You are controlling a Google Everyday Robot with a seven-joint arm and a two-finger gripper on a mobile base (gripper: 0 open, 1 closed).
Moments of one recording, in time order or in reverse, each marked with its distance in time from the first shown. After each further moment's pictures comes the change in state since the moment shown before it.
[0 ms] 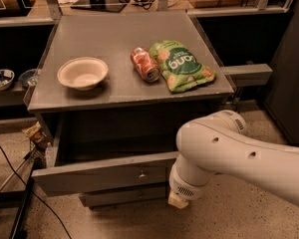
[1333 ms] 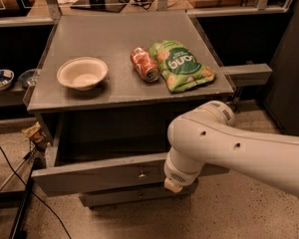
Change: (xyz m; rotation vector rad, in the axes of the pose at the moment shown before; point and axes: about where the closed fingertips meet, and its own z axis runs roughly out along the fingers) arm -0.019 -0.038 0.002 0.097 0.005 0.060
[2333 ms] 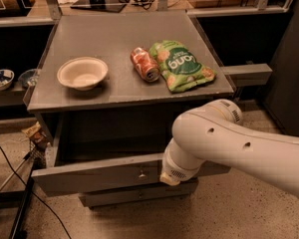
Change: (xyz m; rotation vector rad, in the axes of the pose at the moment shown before) arm -0.023 -0.006 -0.017 0.038 -0.118 -0.132
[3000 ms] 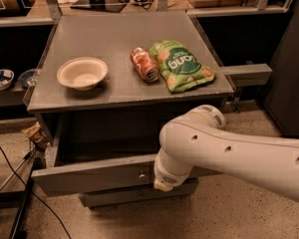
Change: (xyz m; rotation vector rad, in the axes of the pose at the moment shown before) arm -0.008 0.013 0.024 -0.028 0.031 -0.049
